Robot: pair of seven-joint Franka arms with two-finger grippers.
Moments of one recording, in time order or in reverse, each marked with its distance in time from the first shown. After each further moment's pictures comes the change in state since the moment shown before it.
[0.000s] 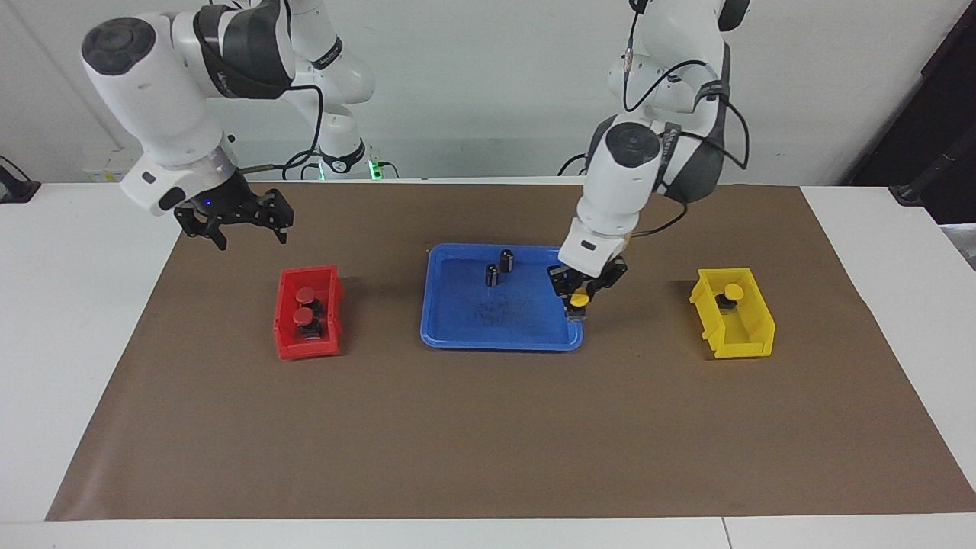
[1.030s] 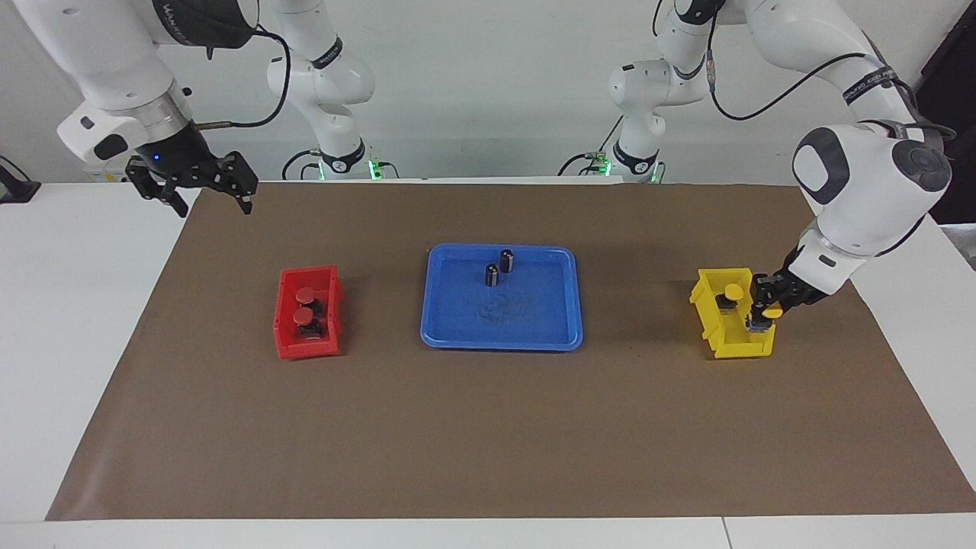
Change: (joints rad) left arm 0.460 -0.014 0.007 -0.082 -0.001 0.021 0.656; right arm -0.023 -0.015 -0.030 0.073 -0.002 -0.063 0.005
